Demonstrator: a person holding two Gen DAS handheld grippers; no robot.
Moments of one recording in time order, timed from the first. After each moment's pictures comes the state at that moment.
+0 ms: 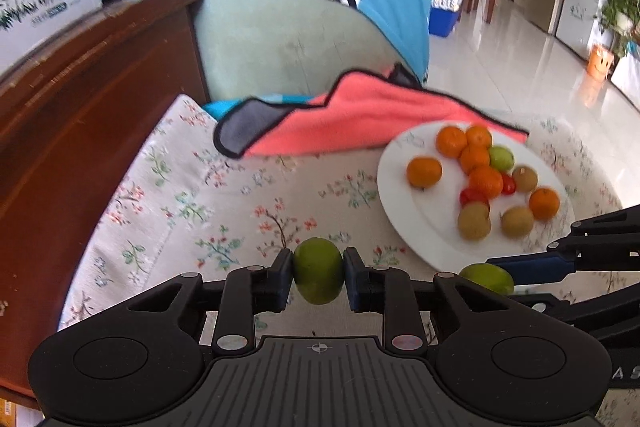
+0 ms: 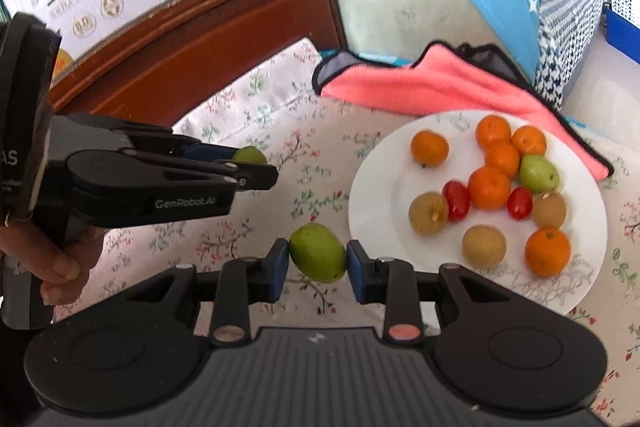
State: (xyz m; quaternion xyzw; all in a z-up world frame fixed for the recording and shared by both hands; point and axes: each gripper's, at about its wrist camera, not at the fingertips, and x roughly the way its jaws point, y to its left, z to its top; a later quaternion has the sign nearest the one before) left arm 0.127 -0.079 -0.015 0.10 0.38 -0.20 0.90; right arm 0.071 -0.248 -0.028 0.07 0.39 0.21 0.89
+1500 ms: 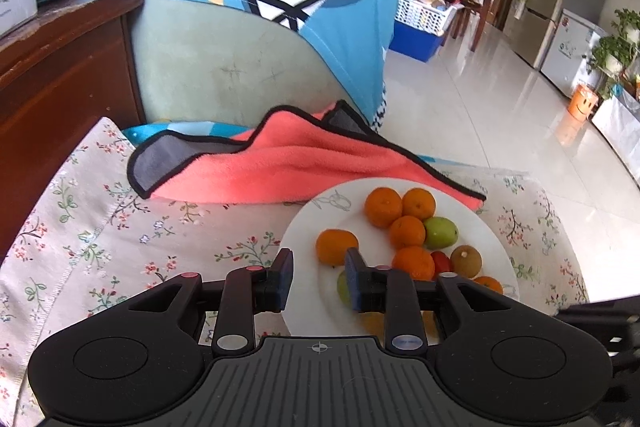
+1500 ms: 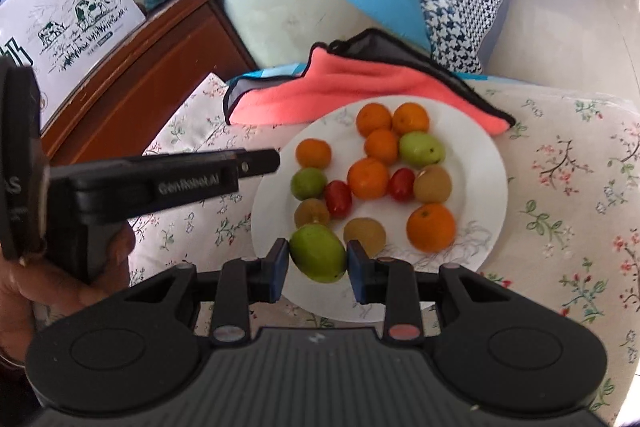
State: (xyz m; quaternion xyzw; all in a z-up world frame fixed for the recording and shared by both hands) left arm 0.158 -0.153 -0.012 0.03 0.39 -0.23 0.89; right arm 0.079 -0.322 -0.026 0.18 0.43 0.13 0.88
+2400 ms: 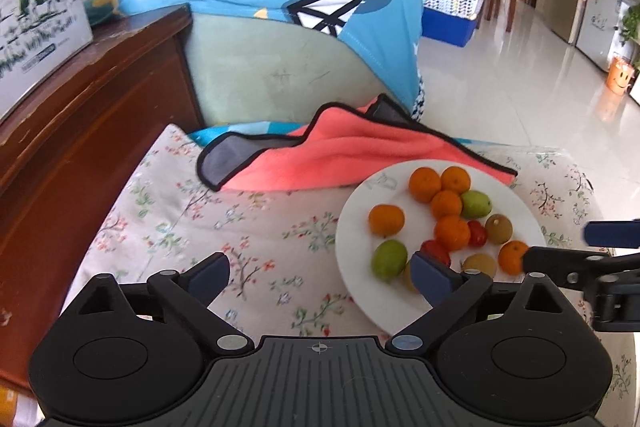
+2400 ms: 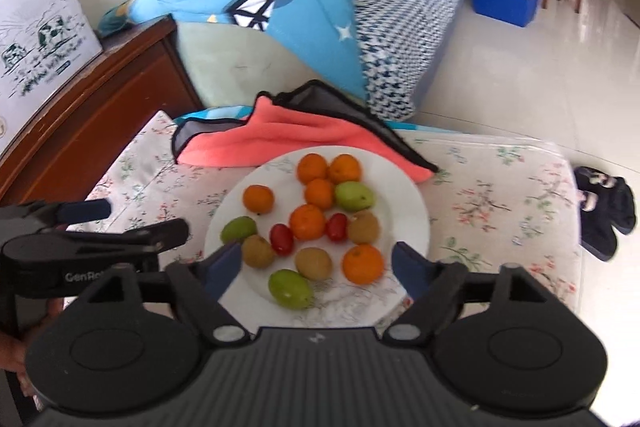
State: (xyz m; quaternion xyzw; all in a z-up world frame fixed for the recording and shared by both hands) left arm 0.127 -0.138 0.011 0.10 0.39 -0.16 0.90; right arm 0.067 -0.330 0.011 0.14 0.40 0.02 0.91
